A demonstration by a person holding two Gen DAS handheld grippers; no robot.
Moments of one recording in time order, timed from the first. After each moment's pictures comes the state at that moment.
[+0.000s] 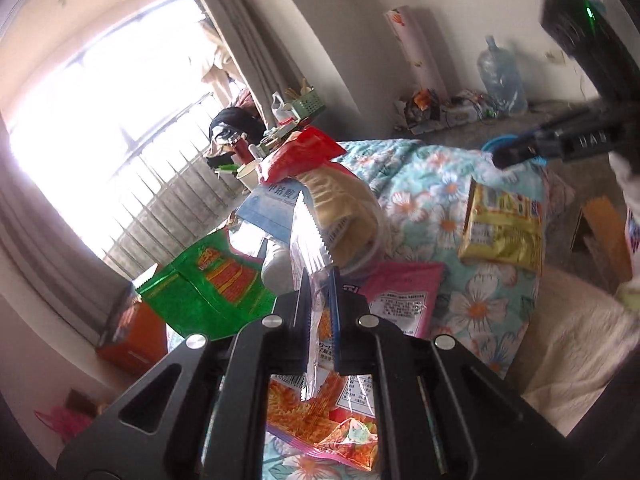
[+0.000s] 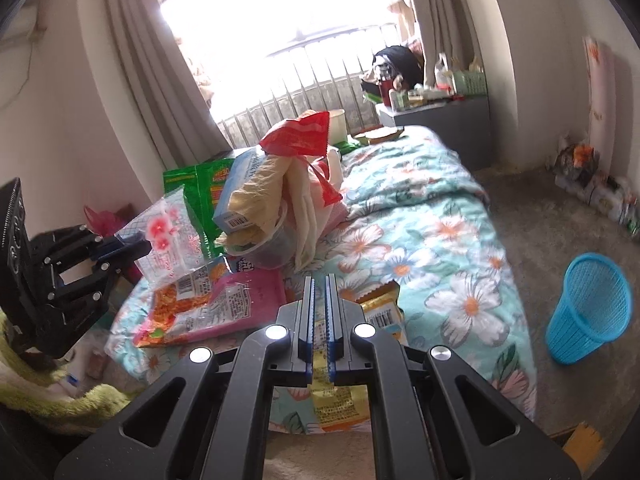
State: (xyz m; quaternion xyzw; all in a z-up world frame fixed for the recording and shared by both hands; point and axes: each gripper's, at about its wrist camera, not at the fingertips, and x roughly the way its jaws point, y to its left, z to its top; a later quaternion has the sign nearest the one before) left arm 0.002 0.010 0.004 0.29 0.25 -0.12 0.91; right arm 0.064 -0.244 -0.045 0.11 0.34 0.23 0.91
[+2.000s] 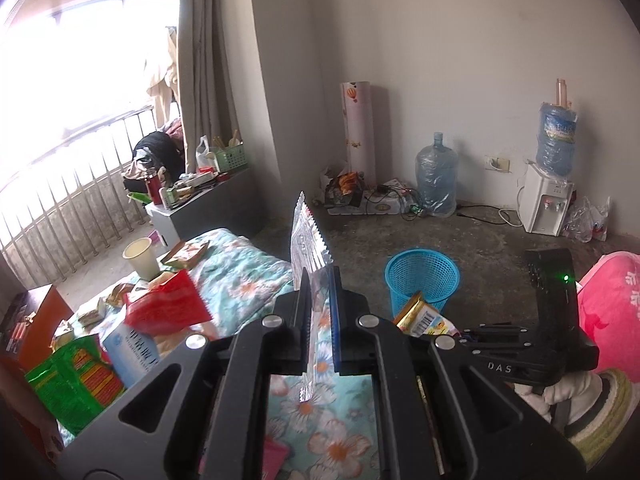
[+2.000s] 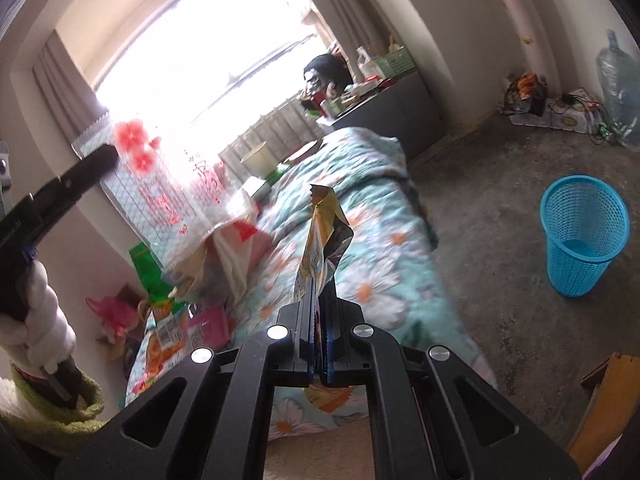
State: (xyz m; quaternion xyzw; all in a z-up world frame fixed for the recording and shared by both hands) left arm 0.066 -0.128 0.071 0.14 0.22 -0.29 0.92; right arm 0.061 -0.345 -0.070 0.25 0.31 0.15 0.91
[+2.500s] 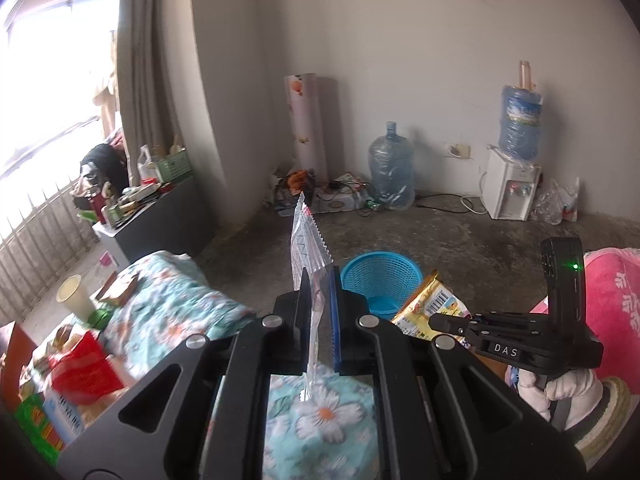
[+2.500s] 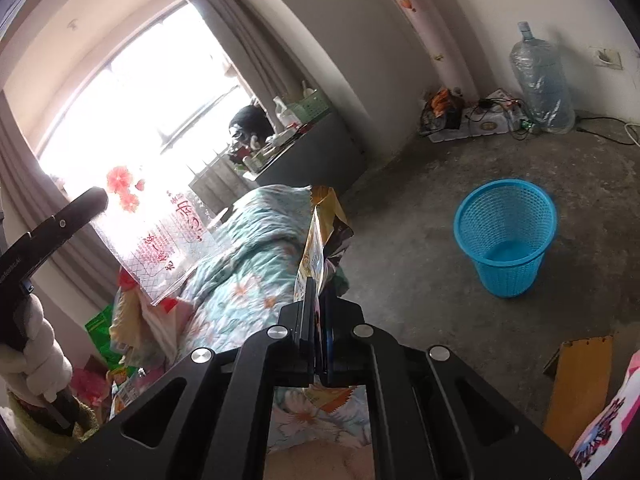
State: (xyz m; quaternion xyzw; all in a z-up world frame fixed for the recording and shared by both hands) left arm 0.107 -0.227 0.053 0.16 0.23 -0.37 0.88; right arm 0.044 -0.440 -0.078 0.30 0.27 -0.01 0.92
